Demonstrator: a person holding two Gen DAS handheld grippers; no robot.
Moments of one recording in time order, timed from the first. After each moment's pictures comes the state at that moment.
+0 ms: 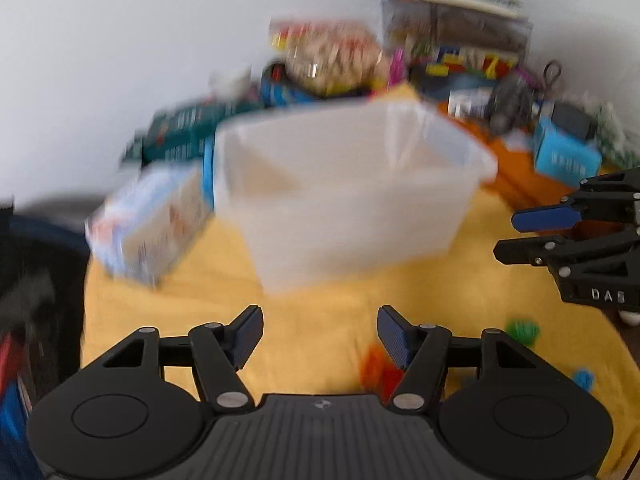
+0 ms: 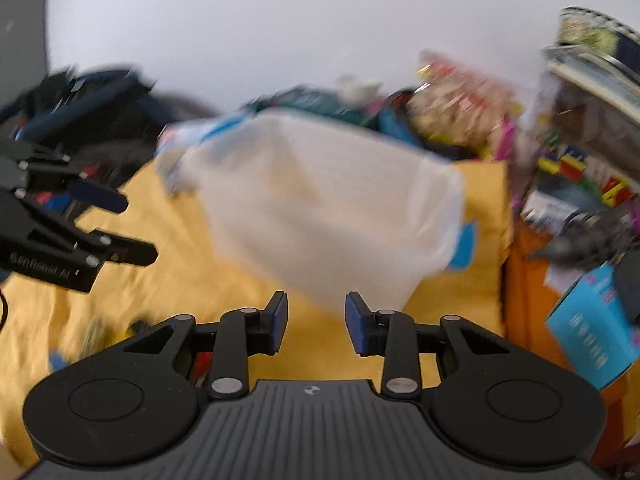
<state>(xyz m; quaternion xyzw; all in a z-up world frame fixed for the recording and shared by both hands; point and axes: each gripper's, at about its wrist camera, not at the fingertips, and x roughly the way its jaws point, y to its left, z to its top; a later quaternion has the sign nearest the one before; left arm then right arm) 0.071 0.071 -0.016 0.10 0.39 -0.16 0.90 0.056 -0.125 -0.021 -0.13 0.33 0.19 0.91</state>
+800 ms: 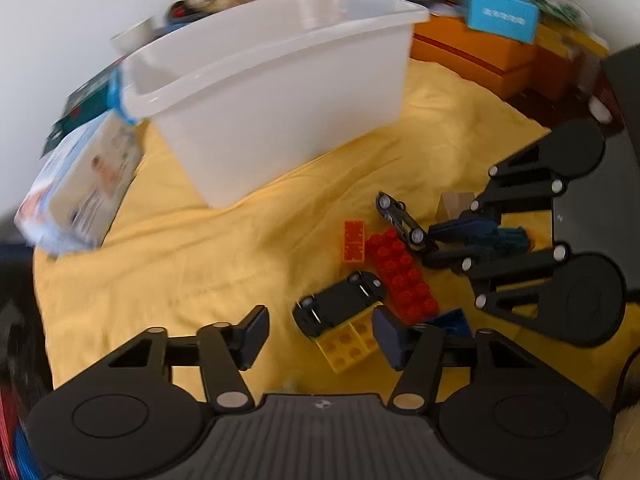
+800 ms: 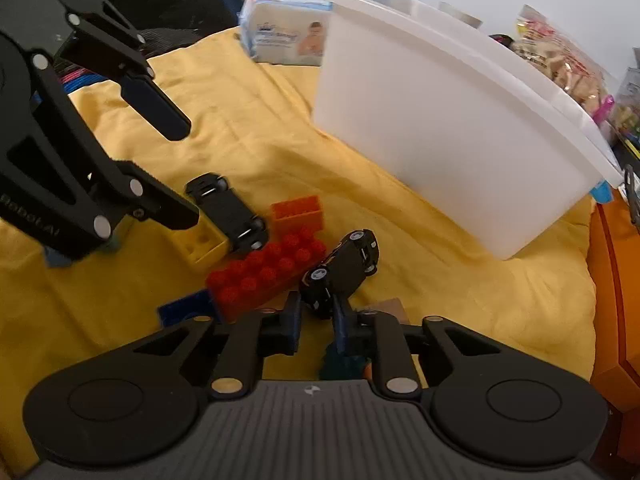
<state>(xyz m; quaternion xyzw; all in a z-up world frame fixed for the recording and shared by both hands) 0.067 0.078 -0.075 0.23 0.44 -0.27 0.83 0.030 -0.051 -0.120 -0.22 0.39 0.21 0.87</state>
